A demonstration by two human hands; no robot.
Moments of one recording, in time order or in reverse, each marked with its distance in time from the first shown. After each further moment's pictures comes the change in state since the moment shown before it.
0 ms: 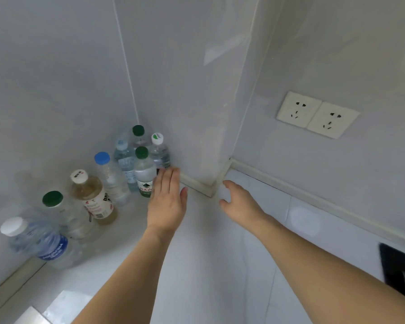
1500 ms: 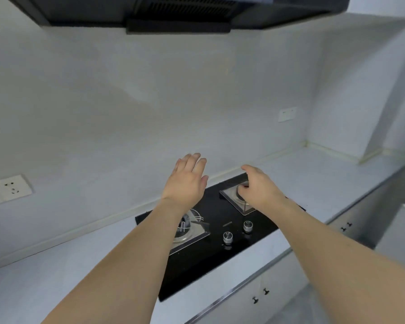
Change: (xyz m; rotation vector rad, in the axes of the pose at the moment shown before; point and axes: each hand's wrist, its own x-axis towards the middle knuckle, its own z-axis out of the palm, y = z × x) left_hand -0.305 0.672 -0.103 -0.243 -0.263 1.217; right_hand -0.684 0.297 -0.248 0.005 0.935 0.661
